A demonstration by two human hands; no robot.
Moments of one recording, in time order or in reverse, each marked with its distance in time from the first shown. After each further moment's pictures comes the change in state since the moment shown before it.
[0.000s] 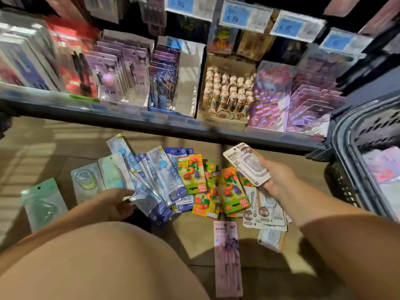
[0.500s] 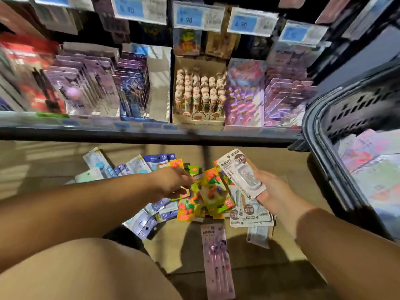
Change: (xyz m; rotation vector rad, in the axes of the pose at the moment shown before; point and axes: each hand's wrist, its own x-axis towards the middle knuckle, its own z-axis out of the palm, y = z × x) left_hand -0.103 0.041 0.170 0.689 -0.399 0.481; right_hand -0.014 0.017 -0.061 0.081 -0.058 0.013
